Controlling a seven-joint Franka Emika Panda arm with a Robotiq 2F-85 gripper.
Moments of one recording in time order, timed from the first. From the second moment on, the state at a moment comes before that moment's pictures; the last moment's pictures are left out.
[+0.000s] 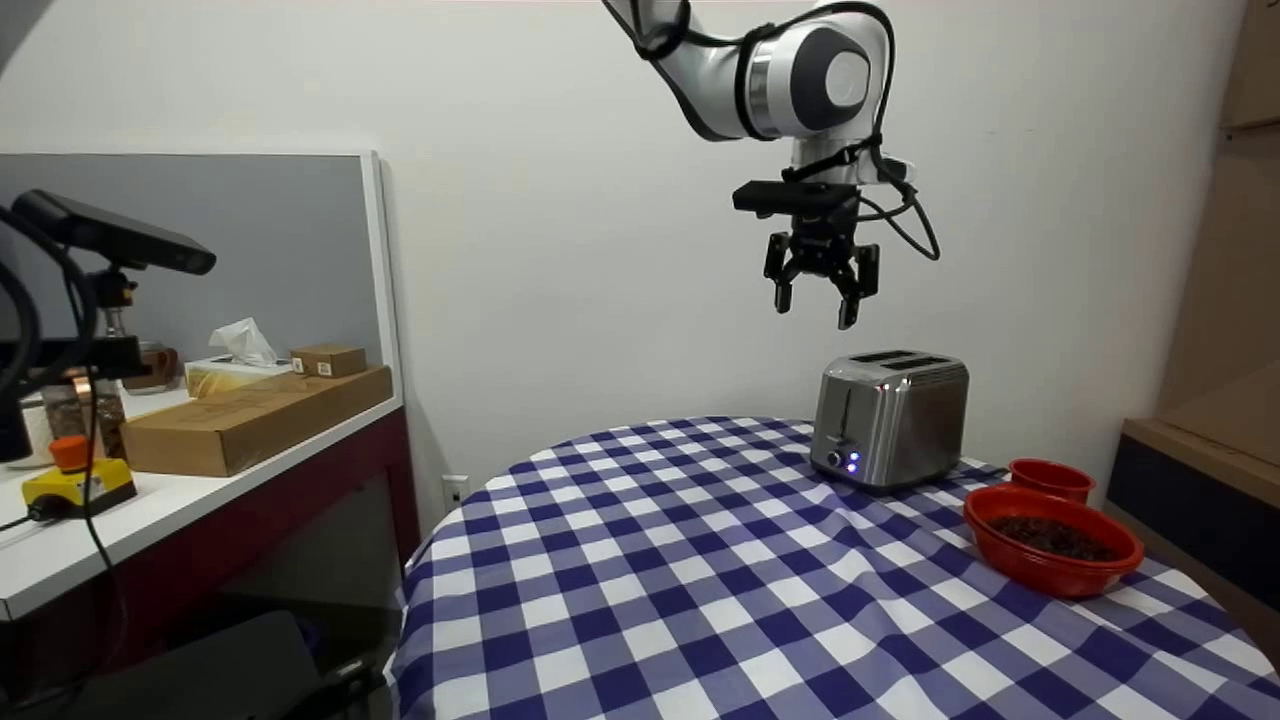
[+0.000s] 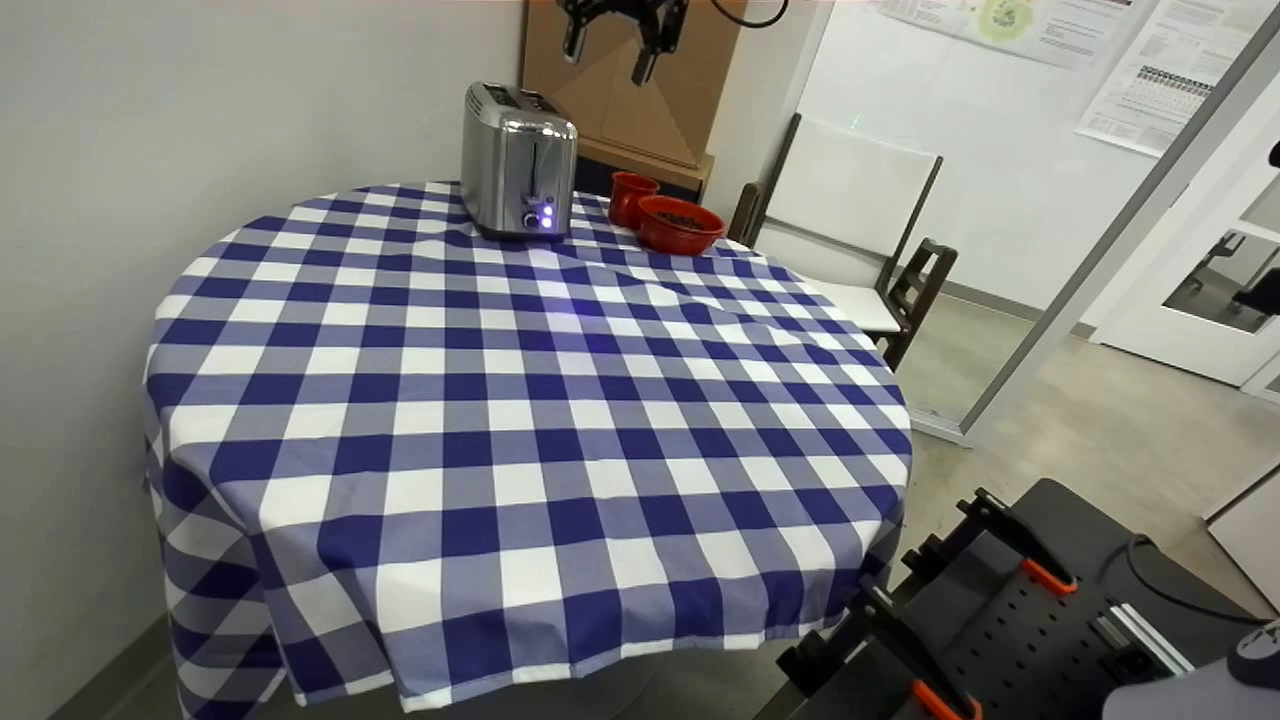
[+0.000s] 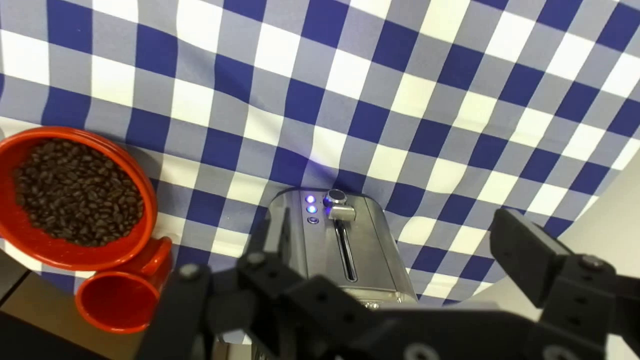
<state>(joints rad) -0.02 0.57 0.02 -1.38 0.07 2.09 0.05</state>
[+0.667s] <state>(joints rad) -0.06 0.12 0.00 -1.90 0.07 2.02 -0.02</state>
